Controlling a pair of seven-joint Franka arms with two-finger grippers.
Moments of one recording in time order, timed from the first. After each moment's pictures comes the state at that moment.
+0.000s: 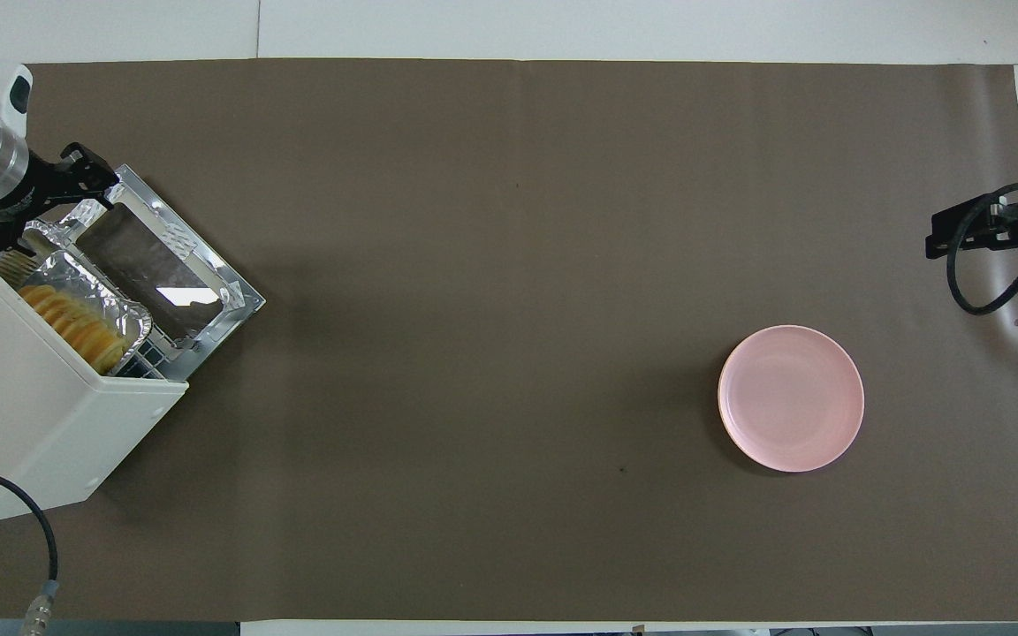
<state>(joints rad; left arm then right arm) -0.51 0.31 0.55 -1.56 0.04 1.78 -0.55 -0.02 0.06 -0.04 -1.58 -0.01 1.60 0.05</state>
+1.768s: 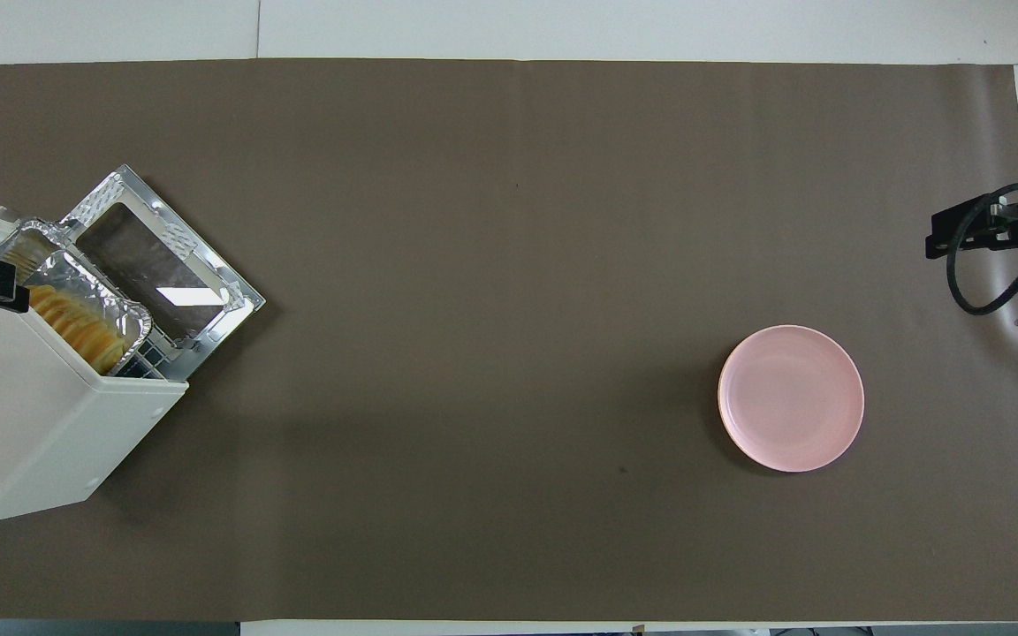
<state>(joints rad) -0.12 -0.02 0.12 -1.56 0.00 1.45 0.00 -0.02 0.06 -0.04 -1.58 -0.01 1.60 0.05</state>
